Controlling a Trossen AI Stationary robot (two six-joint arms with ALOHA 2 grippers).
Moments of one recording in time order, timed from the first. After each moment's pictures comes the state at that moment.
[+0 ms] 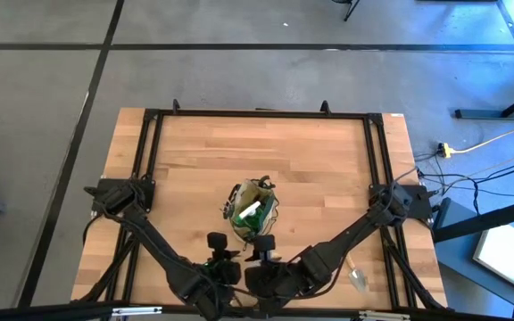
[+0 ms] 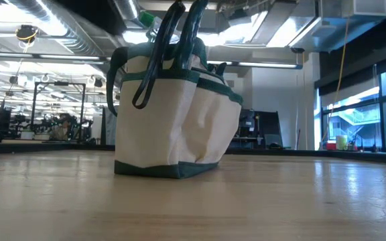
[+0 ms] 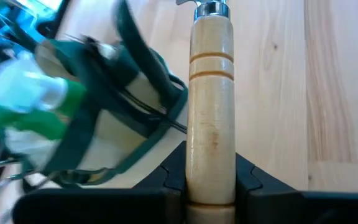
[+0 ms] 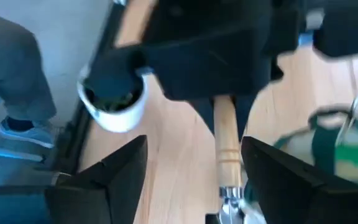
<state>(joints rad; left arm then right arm) -0.79 2.04 1.64 -1.01 -0.87 -0.74 0.65 2.21 2.16 -0.90 0.46 0.29</state>
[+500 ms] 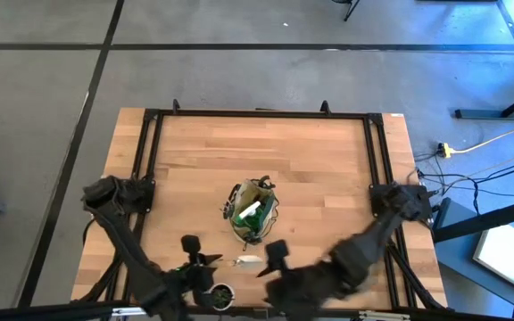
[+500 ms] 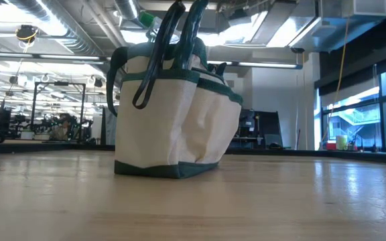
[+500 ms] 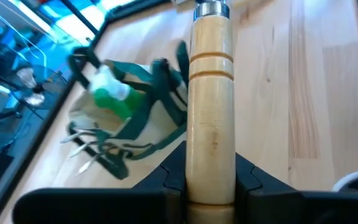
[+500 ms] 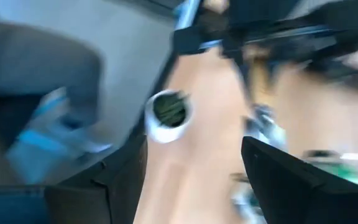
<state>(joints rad) -0.95 1.92 1.64 -1.20 -1.03 -0.98 0.72 2.11 2.33 -1.04 0.39 0.17</state>
